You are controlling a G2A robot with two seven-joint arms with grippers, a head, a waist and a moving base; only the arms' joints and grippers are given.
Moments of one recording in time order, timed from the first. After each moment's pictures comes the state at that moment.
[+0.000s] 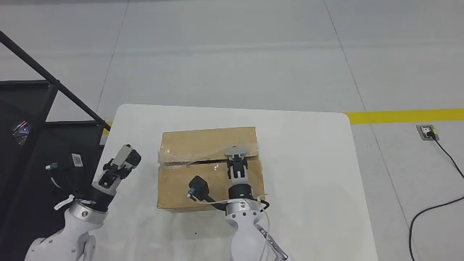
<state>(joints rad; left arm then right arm) 1.44 -1.17 -1.77 -1.85 -0.06 -0.31 -0.46 -1.12 -1.61 0.79 -1.69 -3.07 -0.26 0.68</state>
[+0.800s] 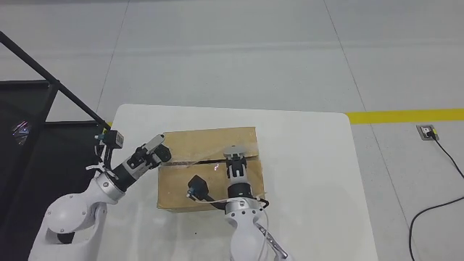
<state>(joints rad) 1.19 -1.15 -1.64 -1.64 -0.24 -0.13 -0.79 -1.11 -1.61 0.80 -1.69 -3.07 -0.28 0.66</state>
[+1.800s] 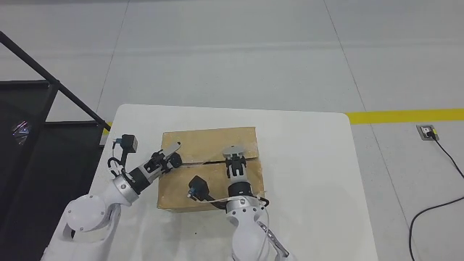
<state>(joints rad) 1.20 -1.14 -1.55 -1.62 -0.18 -0.15 -0.74 -1.11 -1.62 0.82 -1.68 -3.07 -0.30 0.62</state>
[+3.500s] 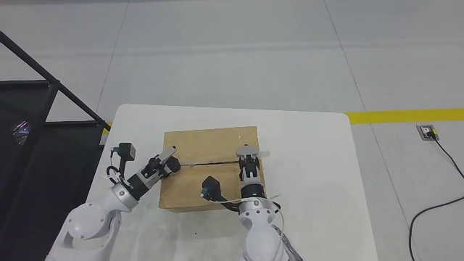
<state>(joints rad) 1.24 -1.12 -1.54 -1.59 -0.25 -0.18 -0.69 -1.19 -1.60 0.89 -1.78 -3.07 -0.37 0.60</state>
